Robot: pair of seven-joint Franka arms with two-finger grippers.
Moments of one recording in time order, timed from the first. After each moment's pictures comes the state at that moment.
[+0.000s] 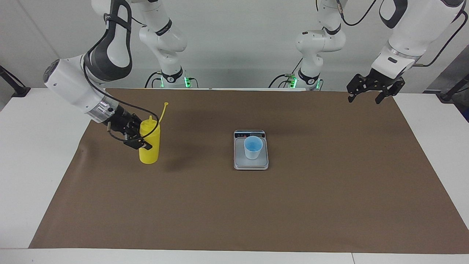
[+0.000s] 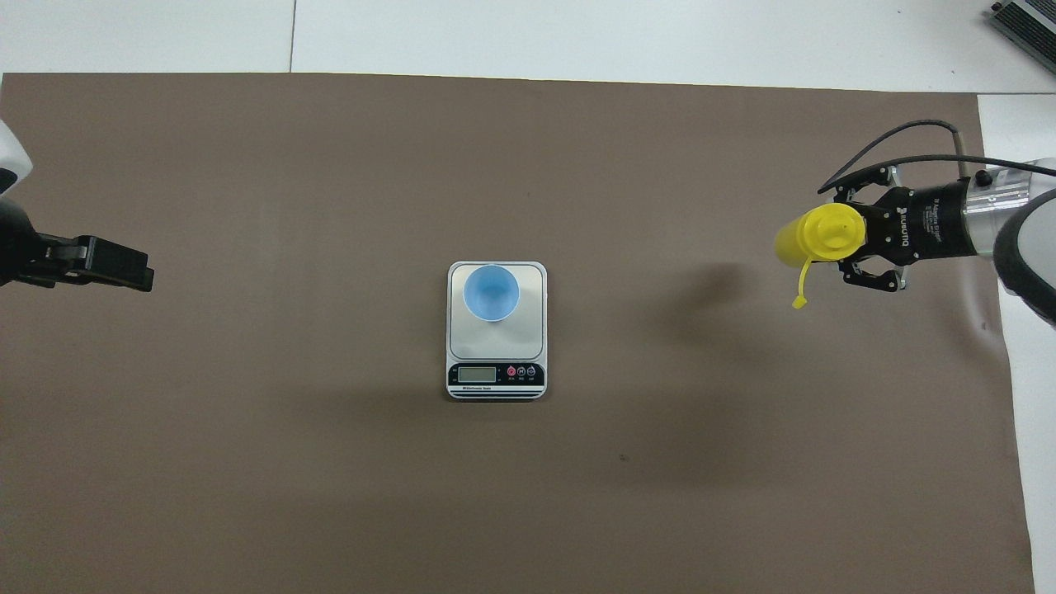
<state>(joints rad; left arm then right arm) -0.01 -0.02 -0.09 -1.58 -0.03 1.54 0.01 -0.36 0.19 0.23 -1.80 0.58 1.96 1.13</state>
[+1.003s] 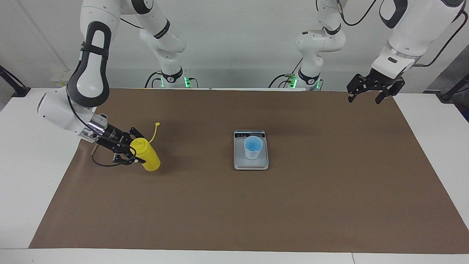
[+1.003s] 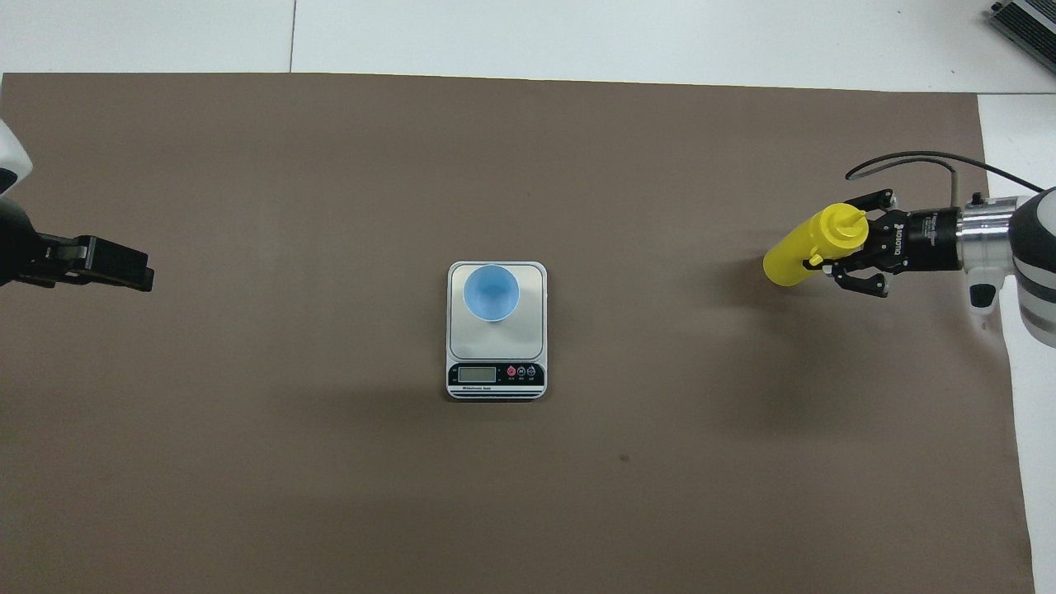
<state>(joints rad) -0.01 -0.02 -0.09 -1.58 -0.03 1.54 0.01 -0.47 0.39 0.22 -1.81 0.77 1.96 1.19</state>
